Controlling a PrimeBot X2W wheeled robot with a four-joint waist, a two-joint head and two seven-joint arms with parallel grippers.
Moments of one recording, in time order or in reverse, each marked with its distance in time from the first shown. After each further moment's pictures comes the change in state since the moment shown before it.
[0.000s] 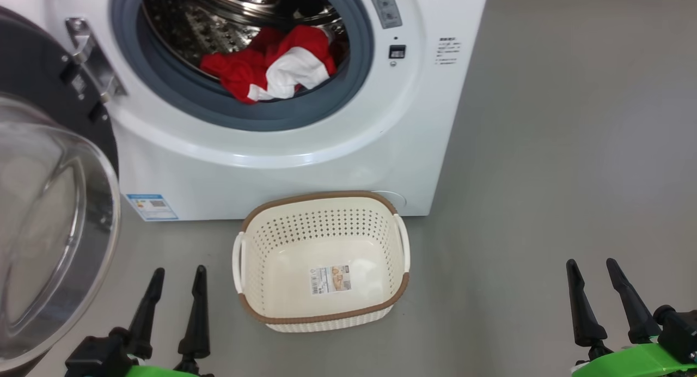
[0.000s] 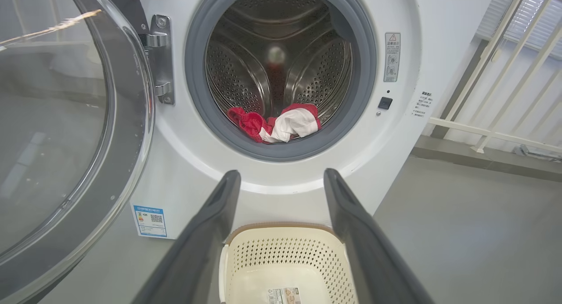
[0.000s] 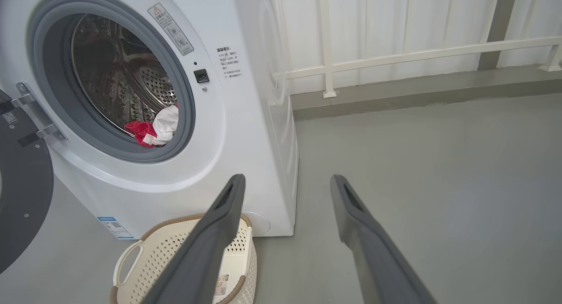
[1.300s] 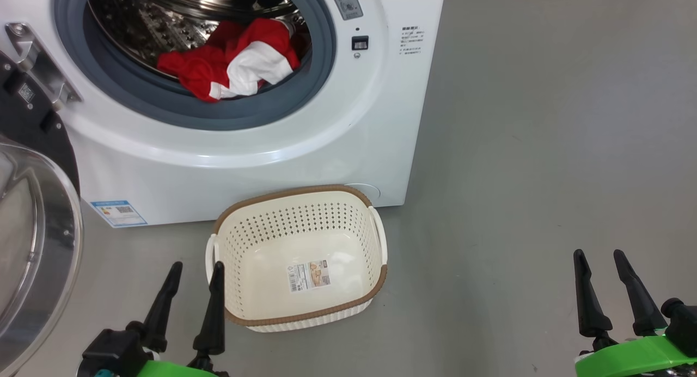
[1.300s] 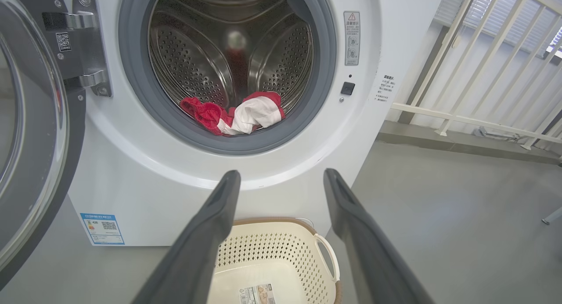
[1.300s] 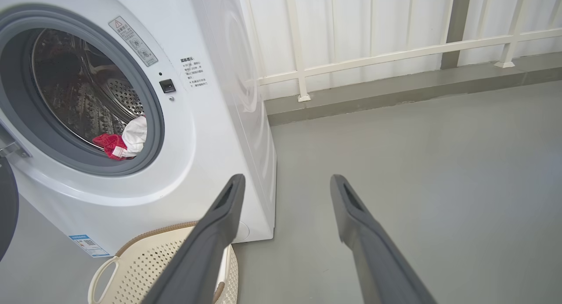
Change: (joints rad) left arm -0.013 0.007 -0.057 -0.006 0.000 0.000 0.000; right arm -0.020 0.017 -0.029 -0.004 0.005 0.000 0.000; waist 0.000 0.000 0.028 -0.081
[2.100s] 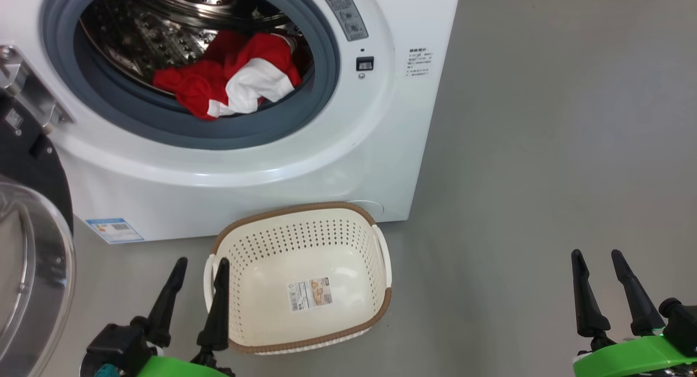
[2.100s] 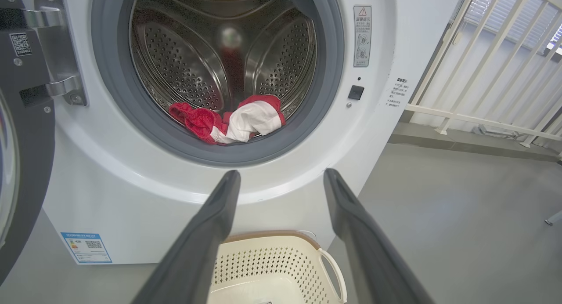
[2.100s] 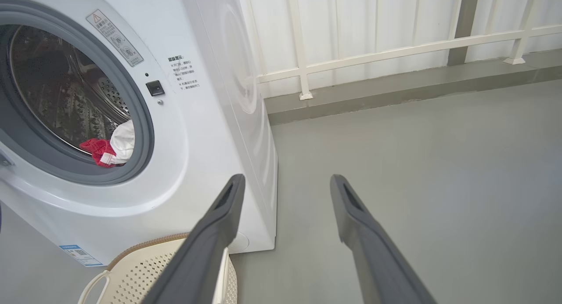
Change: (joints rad) left arm -0.013 0.009 -0.022 0.004 -0.005 0.000 0.000; right arm -0.001 0.003 0.004 0.000 0.000 0.000 0.000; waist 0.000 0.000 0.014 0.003
